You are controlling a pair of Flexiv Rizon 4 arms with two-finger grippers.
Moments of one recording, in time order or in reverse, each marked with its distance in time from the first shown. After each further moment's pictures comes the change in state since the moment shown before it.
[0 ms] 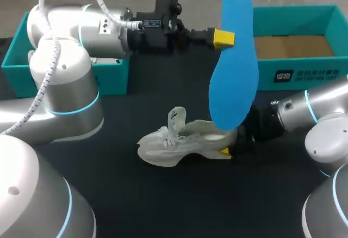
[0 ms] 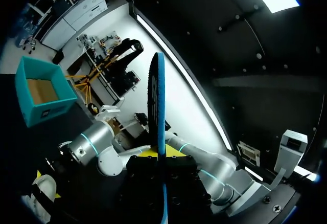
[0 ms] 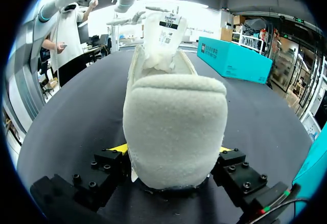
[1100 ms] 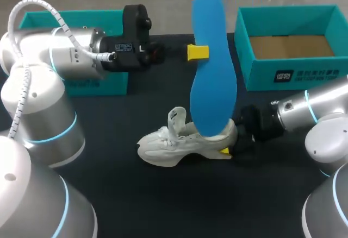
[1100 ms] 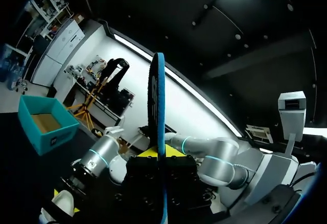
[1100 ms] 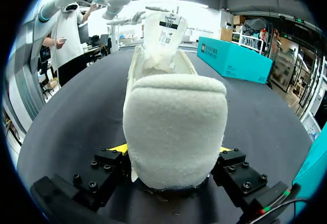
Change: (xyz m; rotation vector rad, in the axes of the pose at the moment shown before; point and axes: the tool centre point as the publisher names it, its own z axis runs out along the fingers) left arm 0.017 0.026 -0.040 0.098 0.011 0.248; right arm 0.000 0.000 0.000 0.000 0.000 0.000
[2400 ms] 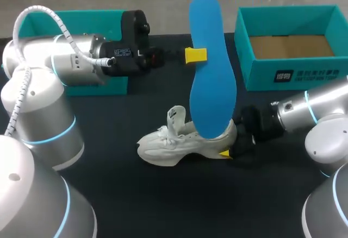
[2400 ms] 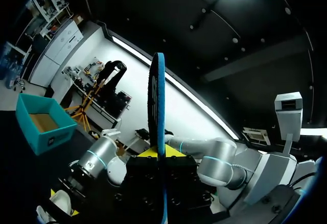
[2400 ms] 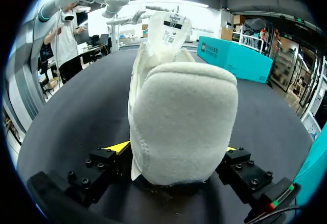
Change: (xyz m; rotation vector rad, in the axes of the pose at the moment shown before) left arm -0.003 0.004 -0.003 0.022 0.019 0.004; right arm 0.001 -0.002 0.001 0.002 0.001 0.000
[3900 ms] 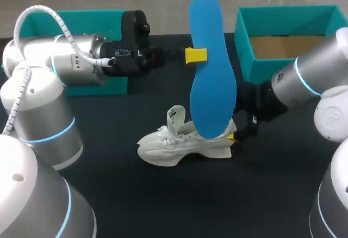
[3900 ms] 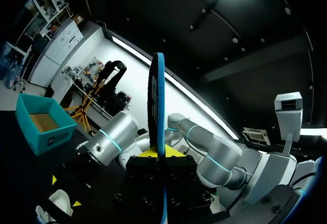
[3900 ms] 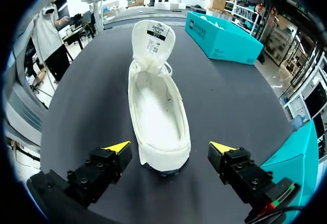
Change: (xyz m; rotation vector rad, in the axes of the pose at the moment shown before) left arm 0.000 0.000 0.000 0.000 -0.001 0.000; right arm -0.012 0.044 -0.064 0.356 -0.083 0.063
